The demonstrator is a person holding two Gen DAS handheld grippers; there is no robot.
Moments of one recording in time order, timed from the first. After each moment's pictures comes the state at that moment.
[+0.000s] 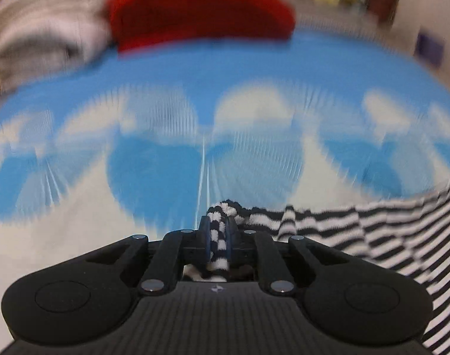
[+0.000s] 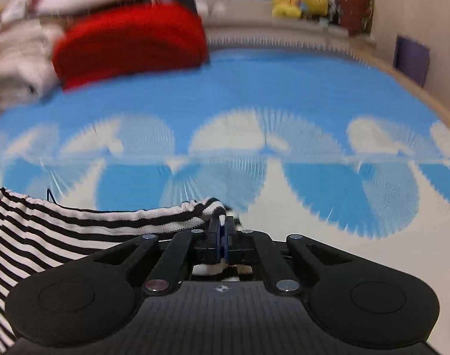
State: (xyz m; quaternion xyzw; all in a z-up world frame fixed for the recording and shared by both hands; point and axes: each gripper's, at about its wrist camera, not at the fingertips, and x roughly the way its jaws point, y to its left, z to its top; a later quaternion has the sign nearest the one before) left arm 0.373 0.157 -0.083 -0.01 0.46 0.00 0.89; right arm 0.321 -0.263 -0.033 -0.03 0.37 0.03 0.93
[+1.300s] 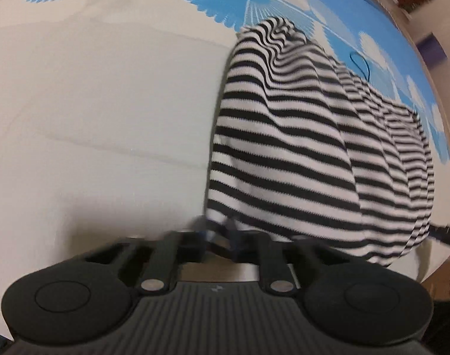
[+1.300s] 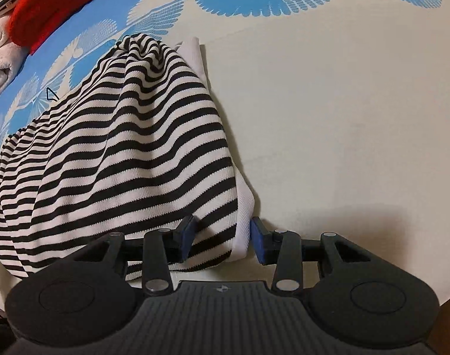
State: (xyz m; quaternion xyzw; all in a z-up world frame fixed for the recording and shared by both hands) left arm 0.207 0.241 -0.082 -0.19 0.61 -0.06 0.77; right arm 0.179 -0.370 -0.056 0.14 0.56 0.00 0.81
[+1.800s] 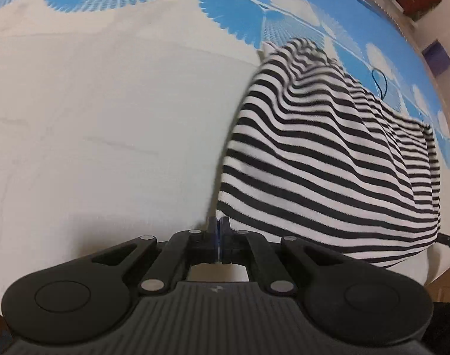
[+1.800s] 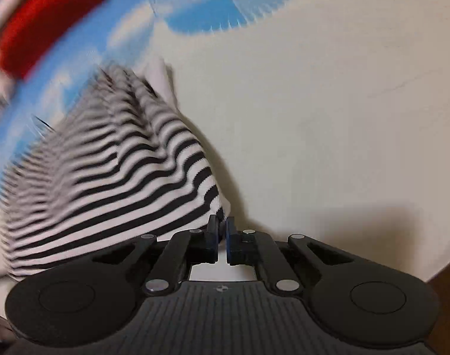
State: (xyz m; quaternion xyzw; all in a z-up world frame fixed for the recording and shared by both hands) left arm 0.189 0.261 -0.065 -0.19 0.60 -0.03 0.78; right arm 0.161 -0.403 -0.038 0.15 0.57 -0.02 0.81
